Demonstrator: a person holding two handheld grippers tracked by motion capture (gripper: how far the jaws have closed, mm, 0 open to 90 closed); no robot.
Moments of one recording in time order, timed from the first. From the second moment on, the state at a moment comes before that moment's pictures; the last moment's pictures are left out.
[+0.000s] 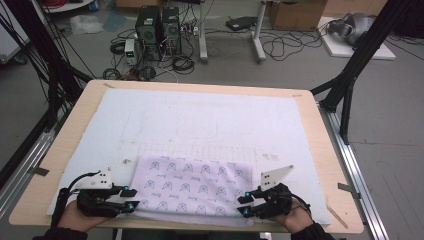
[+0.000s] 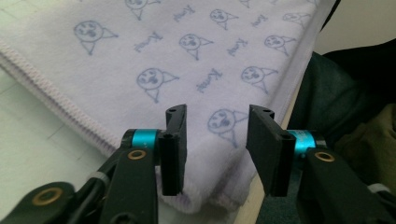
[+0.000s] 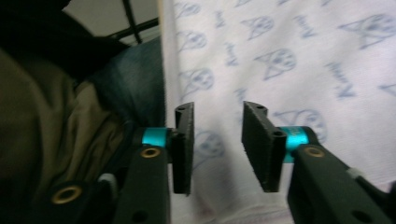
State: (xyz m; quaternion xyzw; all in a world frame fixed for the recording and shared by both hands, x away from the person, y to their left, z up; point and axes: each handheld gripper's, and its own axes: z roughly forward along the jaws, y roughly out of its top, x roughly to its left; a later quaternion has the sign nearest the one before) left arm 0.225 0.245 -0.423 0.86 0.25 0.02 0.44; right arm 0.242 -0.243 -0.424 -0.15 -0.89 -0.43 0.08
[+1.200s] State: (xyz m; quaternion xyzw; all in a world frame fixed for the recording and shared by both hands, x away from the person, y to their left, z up) left arm 0.324 0.234 -0.439 0.83 0.37 0.10 0.40; right arm 0.336 -0.257 -0.444 -0.26 -0.87 -0.42 0.01
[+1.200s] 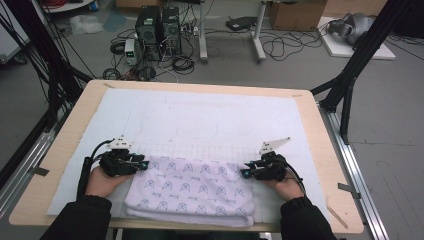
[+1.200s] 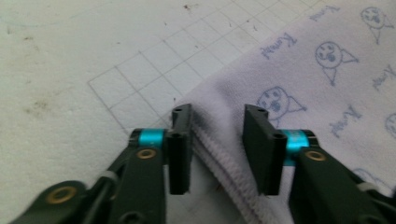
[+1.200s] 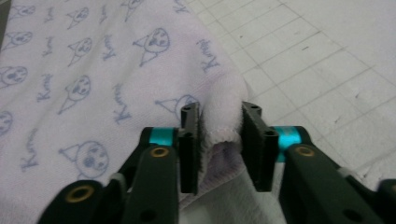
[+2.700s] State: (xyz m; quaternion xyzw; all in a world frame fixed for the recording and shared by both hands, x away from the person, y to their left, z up) left arm 0.345 0.233 -0.436 0.84 0.34 0.11 0.41; right arm 0.373 -0.242 -0.419 -0.28 -0.88 -0.38 -0.03
